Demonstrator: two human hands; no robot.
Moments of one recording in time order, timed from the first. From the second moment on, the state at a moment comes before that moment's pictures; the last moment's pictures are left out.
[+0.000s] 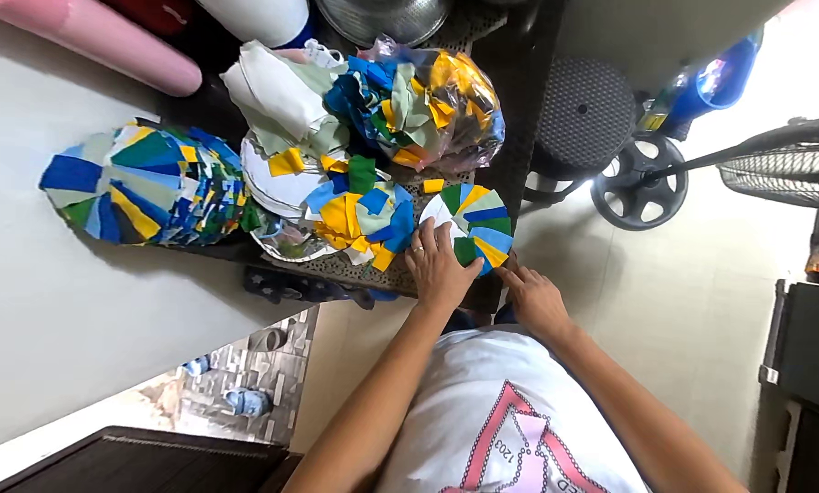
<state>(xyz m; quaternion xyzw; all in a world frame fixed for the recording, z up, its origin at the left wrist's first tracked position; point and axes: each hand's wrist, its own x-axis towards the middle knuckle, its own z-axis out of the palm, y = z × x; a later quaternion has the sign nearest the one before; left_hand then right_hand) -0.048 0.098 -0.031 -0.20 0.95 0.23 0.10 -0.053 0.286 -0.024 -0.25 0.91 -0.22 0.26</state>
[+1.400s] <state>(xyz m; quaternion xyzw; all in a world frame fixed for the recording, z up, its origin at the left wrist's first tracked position) -0.132 -0.065 -0.002 -0.41 0.83 0.38 0.07 -0.062 0.380 -0.036 -0.06 0.93 -0.24 0.26</state>
